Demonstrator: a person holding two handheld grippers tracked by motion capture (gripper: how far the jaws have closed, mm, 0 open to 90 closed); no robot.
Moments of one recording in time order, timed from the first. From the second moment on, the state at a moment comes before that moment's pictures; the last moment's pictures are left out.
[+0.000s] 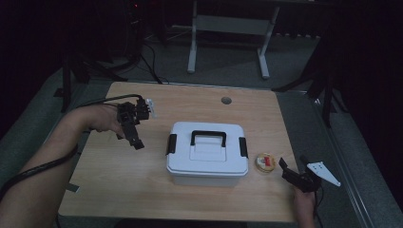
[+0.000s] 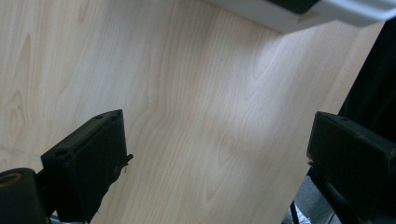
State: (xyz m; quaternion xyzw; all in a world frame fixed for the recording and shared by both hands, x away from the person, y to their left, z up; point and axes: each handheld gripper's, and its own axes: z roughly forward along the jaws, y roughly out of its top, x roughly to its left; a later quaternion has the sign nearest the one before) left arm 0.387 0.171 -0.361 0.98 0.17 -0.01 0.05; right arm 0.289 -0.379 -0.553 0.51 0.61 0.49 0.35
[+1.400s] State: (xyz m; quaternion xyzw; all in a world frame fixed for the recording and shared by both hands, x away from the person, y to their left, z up) left arm 0.393 0.043 -0.350 1.00 0.04 -0.02 0.04; right arm 0.289 -0.380 -0.553 0.51 0.61 0.50 0.34
